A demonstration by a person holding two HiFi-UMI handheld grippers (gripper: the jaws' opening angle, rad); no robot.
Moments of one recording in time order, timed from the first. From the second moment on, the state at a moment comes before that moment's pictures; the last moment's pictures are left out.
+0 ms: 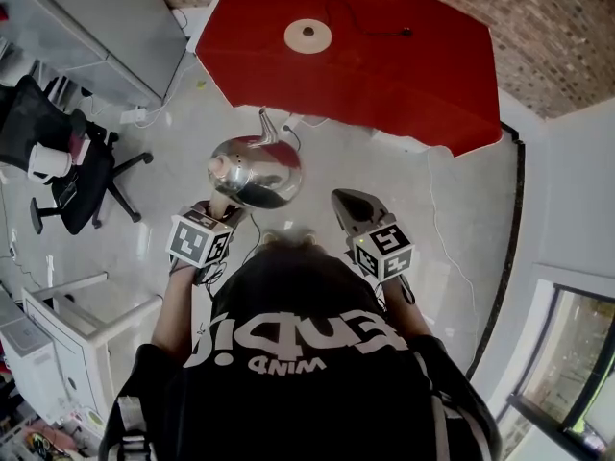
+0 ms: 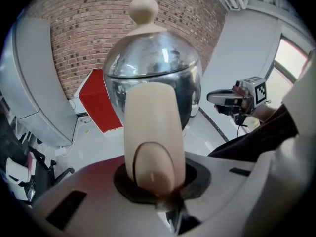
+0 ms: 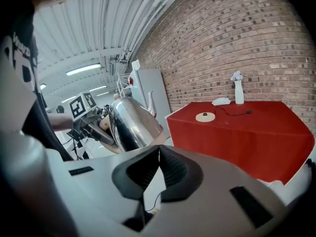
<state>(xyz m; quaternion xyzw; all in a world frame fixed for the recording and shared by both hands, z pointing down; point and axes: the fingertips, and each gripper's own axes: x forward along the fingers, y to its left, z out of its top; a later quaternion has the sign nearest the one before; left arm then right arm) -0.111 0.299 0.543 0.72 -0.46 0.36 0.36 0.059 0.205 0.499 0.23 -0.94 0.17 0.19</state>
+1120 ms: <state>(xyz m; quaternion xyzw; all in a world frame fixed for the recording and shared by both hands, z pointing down) -0.108 0.207 0.543 0.73 -0.48 0.33 0.36 0.096 0.121 0.498 0.26 -0.93 0.14 0.20</state>
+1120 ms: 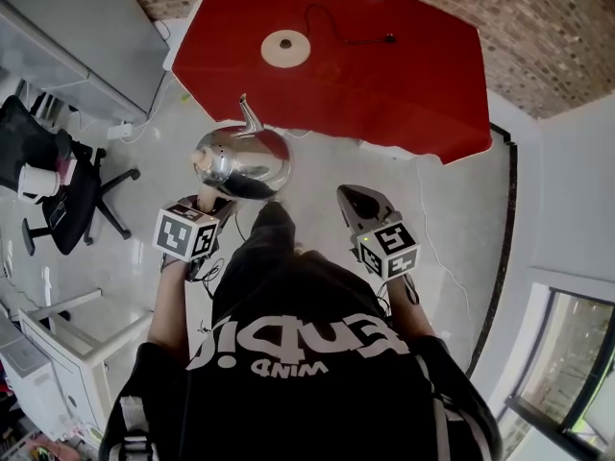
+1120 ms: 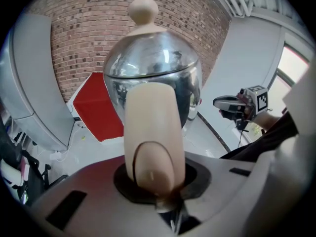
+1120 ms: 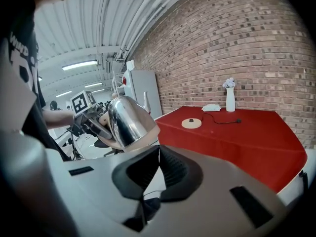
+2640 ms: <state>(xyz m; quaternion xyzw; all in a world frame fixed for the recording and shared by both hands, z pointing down) -0.230 -0.010 0.539 0.75 -0.42 0.35 0.37 -0.043 -0.103 0.487 0.31 -0.92 0.16 0.19</state>
